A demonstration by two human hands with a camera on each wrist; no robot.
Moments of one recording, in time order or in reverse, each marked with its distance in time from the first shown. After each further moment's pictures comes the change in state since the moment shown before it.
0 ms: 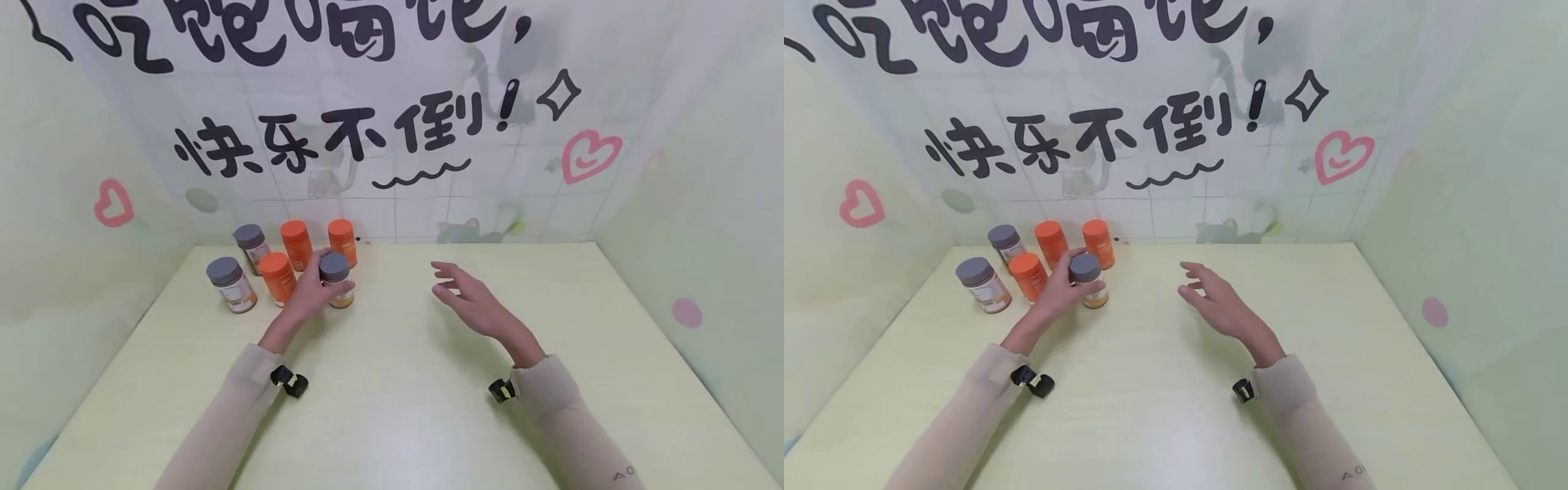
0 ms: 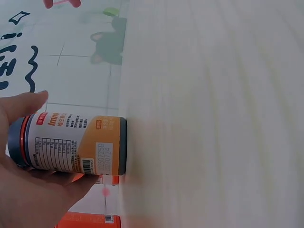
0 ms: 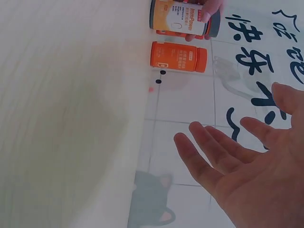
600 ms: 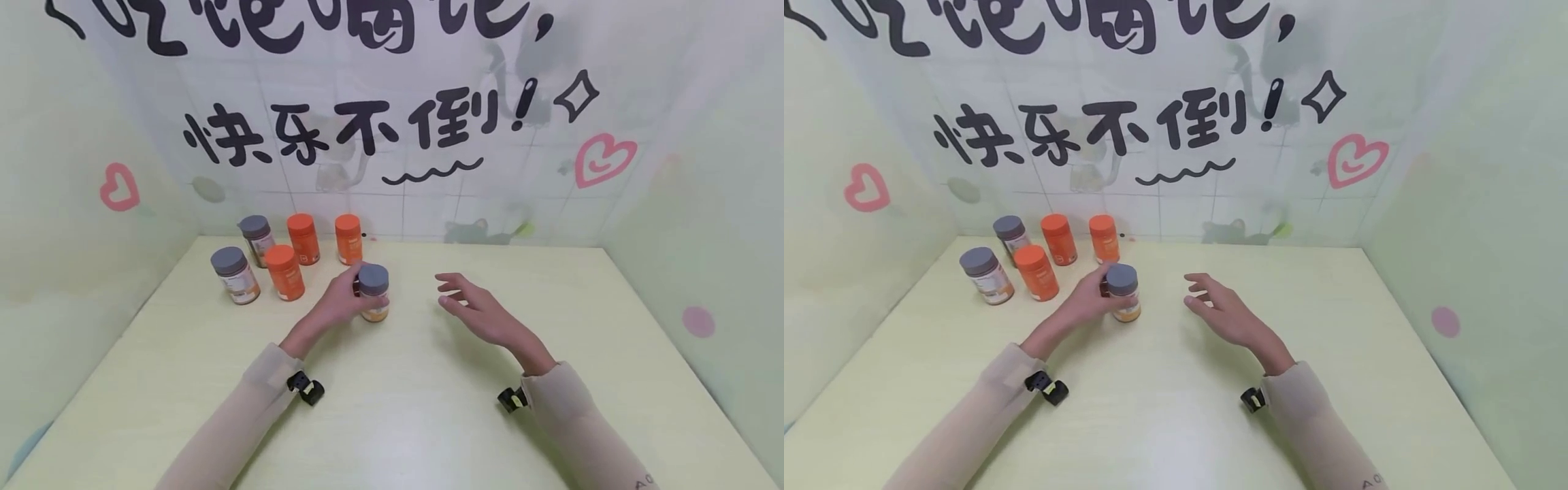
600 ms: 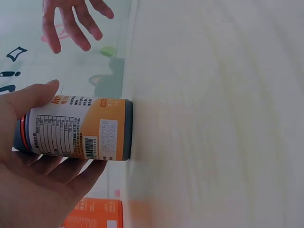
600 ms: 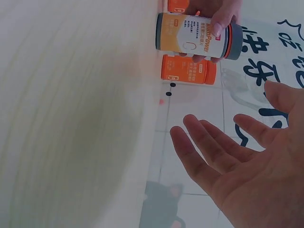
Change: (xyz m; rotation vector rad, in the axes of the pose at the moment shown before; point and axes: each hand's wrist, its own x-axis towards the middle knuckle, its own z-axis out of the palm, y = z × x) left_hand -0.012 0.016 0.035 0.009 -0.150 0.065; right_hand -0.008 0.005 0.008 -0.035 -0.059 0.012
